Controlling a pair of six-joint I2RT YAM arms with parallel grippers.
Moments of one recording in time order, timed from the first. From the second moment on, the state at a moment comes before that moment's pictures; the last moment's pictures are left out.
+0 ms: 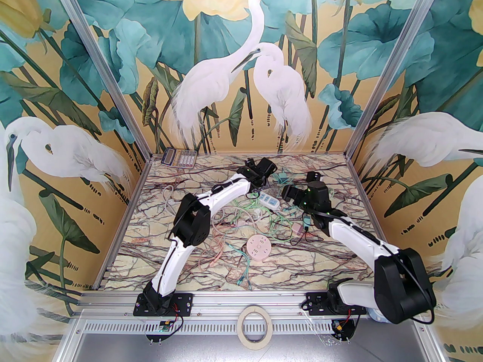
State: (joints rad) left arm -0.75 2.36 2.15 -0.82 -0.35 -0.95; right arm 0.28 1.30 0.70 0.07 0.01 0.51
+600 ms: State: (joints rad) left arm -0.77 2.38 2.20 -0.93 -0.42 -0.97; right arm 0.30 1.29 0.70 0.07 0.03 0.51
